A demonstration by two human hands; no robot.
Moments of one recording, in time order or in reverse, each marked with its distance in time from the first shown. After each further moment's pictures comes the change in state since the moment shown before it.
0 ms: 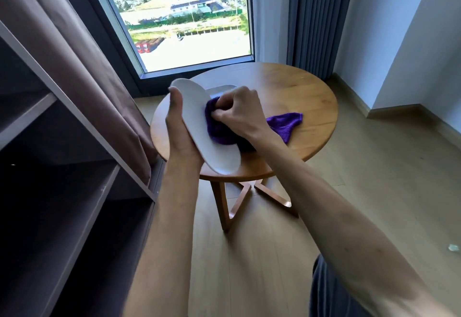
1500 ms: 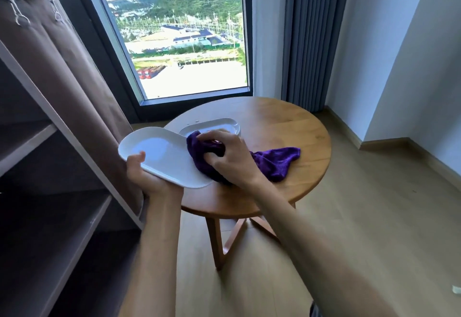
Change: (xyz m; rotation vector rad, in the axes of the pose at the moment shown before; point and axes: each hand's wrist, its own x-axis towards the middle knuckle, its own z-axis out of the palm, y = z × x) left_hand 0.021 0.006 -0.033 -0.305 0.252 0.332; right_hand -0.014 -0.006 0.005 0.291 -0.144 -0.079
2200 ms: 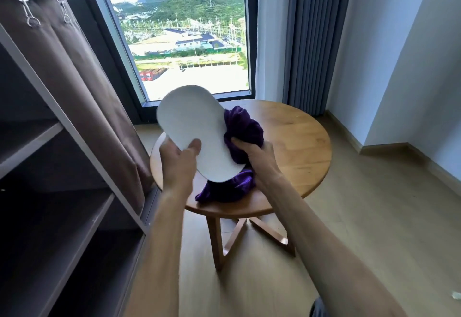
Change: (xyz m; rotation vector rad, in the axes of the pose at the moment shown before) left_hand -0.012 0.004 0.023 0.835 -0.154 0.073; right_hand -0.005 0.031 -0.013 0.731 0.317 0.464
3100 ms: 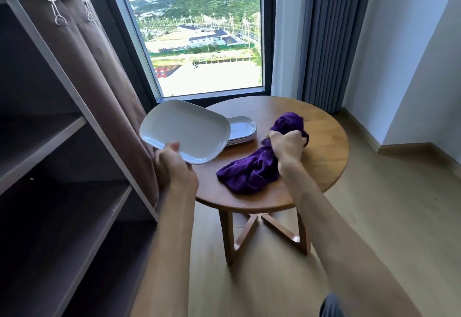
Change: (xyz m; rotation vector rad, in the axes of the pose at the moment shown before) left_hand 0.016 -0.002 -0.015 -0.520 0.428 -0.257; right_hand 0.044 -0.004 -0.013 -0.555 0.448 0.093
